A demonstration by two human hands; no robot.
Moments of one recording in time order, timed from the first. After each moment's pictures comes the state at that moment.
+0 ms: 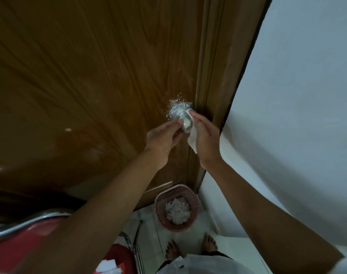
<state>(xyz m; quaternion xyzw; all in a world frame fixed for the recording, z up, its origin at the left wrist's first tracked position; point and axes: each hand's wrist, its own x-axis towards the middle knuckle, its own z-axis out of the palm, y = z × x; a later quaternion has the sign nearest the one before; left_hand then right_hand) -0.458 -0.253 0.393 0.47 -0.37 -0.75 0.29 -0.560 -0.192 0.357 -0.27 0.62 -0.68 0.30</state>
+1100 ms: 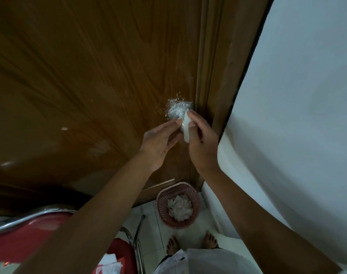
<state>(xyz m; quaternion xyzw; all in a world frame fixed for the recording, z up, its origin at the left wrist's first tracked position) -0.453 -0.258 0.387 0.44 -0.35 -0.77 0.29 -0.554 -0.191 0.341 -0.37 0.65 -0.64 0.21</state>
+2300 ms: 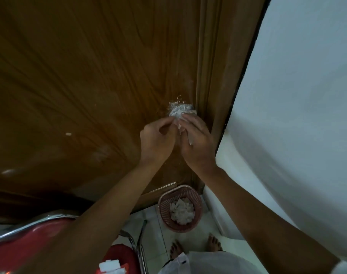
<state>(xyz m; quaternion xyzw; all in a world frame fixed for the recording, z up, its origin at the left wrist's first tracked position) -0.446 -0.255 0.390 0.45 -0.72 -0.40 0.36 -0.550 -0.201 0.341 -0.53 0.67 -0.53 -0.04</state>
